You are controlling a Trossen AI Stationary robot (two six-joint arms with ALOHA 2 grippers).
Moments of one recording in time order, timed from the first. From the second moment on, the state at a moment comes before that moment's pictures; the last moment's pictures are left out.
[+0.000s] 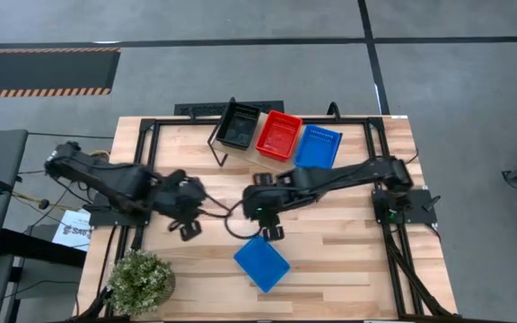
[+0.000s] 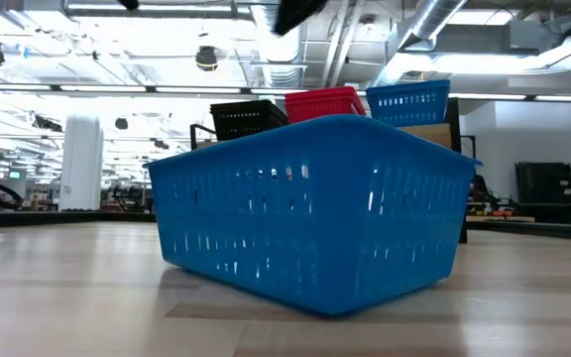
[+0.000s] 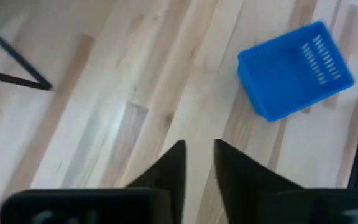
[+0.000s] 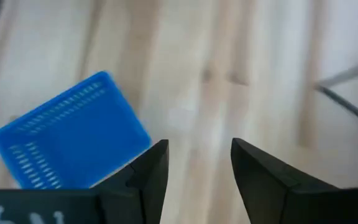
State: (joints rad) left arm -0.38 1.33 1.42 -1.24 -0.26 -0.70; right arm 0.20 1.96 2.04 -1.13 0.16 -0.01
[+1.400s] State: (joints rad) left arm -0.54 1.22 1.42 -1.38 -0.51 -1.02; right arm 0.17 2.24 2.04 -1.09 -0.15 -0.17
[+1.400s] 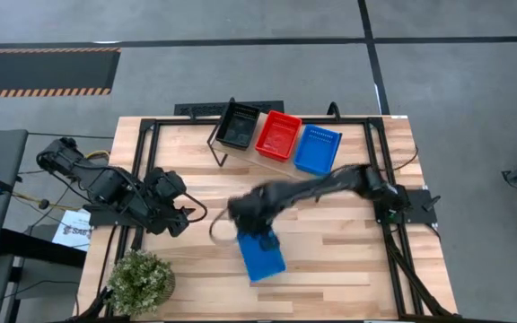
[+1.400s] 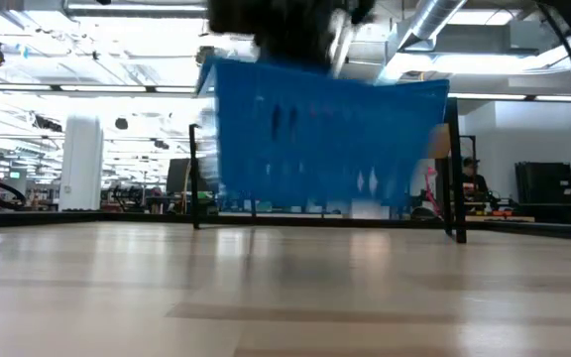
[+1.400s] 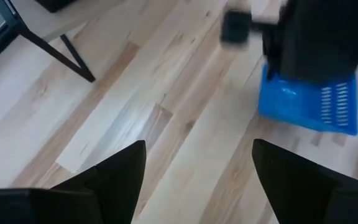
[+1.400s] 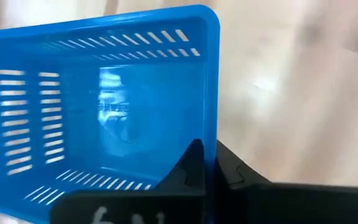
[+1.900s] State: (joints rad) left arm -0.54 1.15 1.42 -1.37 -0.59 -1.06; right arm -0.31 1.64 2.04 -1.49 0.03 0.11
